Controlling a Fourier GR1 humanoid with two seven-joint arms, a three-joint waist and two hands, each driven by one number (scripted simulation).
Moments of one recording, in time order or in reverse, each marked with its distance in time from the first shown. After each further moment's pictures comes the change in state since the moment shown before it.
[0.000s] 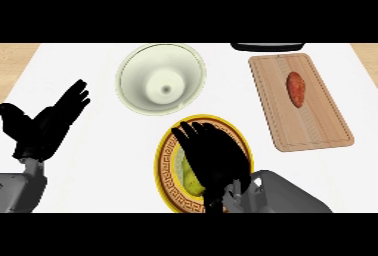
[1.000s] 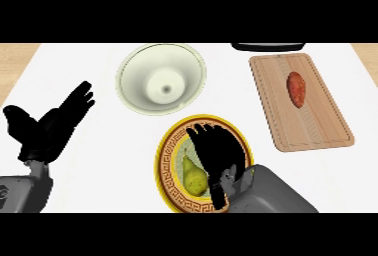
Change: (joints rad) left arm 0.015 -0.067 0.029 -0.048 -0.058 -0.023 0.040; right arm 0.108 0.070 -0.060 0.185 0.197 0.074 -0.115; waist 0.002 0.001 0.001
